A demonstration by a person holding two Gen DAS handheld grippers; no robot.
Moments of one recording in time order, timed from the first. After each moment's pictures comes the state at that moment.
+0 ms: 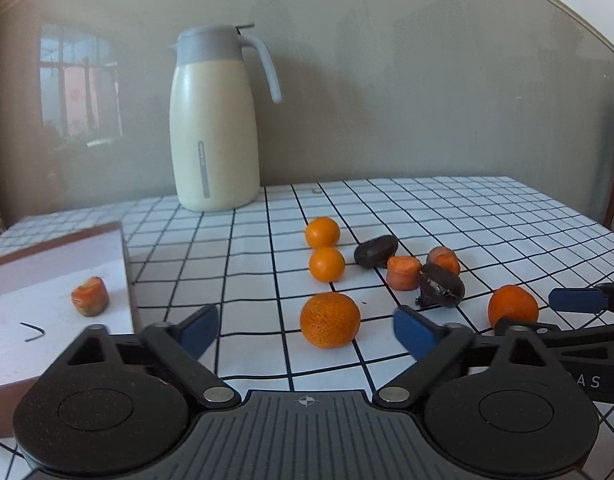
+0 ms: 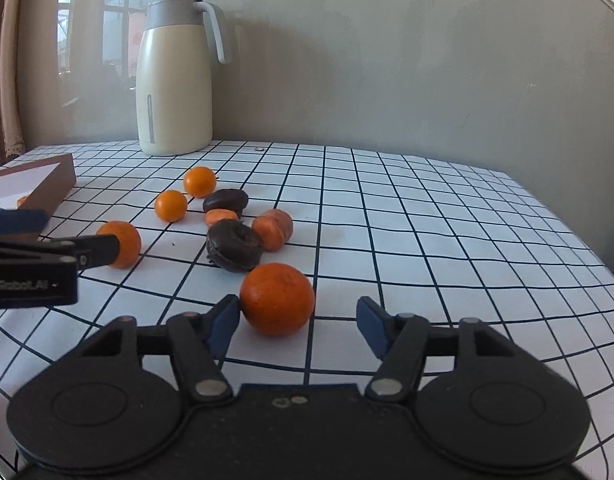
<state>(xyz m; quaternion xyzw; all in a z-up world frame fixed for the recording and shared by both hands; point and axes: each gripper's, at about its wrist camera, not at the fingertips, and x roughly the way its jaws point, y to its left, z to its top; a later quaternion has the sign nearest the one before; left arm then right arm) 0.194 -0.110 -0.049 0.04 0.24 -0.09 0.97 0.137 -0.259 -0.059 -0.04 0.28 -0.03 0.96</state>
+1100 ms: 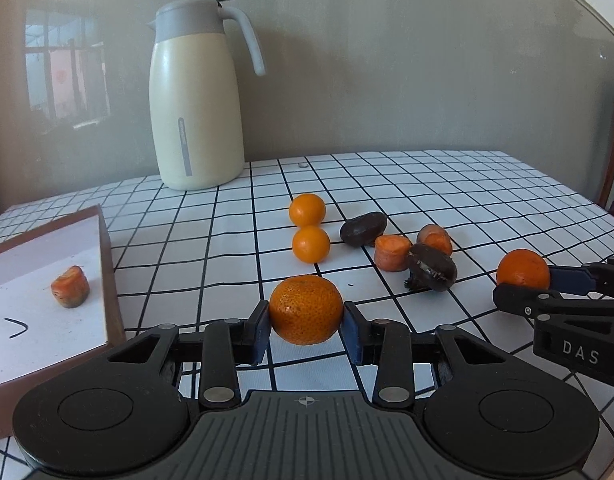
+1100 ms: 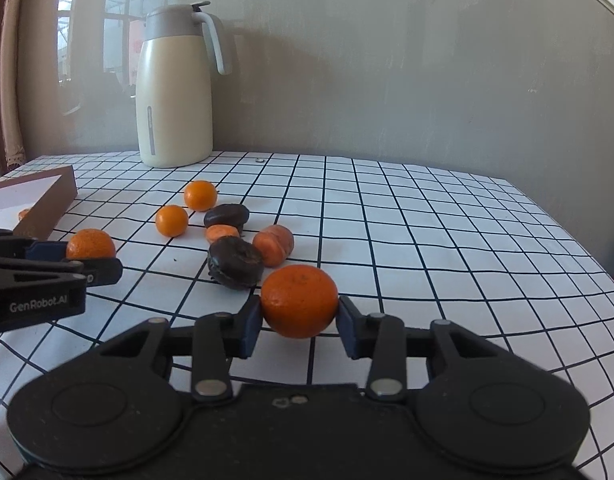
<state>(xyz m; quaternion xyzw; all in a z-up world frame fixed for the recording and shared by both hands) 0.198 -0.117 -0.046 0.06 0.27 -0.11 0.96 0.138 -0.259 -0.052 -0.03 0.27 -0.03 0.96</state>
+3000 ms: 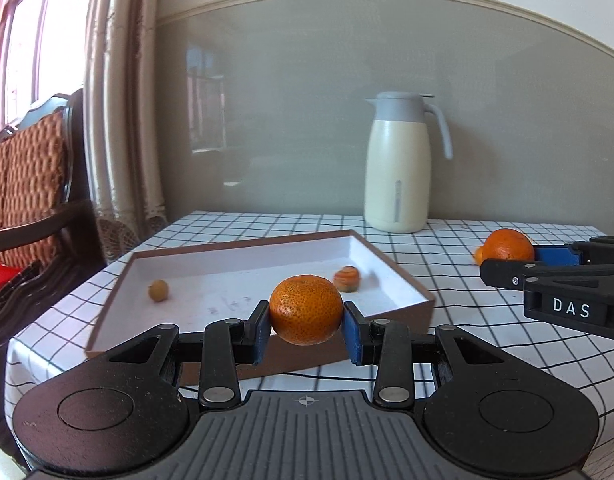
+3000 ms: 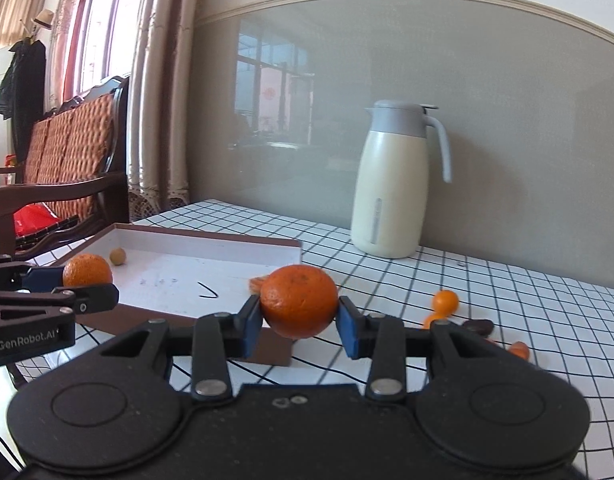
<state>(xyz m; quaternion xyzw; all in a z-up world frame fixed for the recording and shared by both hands) 0.065 0.071 0.002 0.01 0.19 0.06 0.98 0.097 -0.082 0.002 -0.08 0.18 0.17 0.97</state>
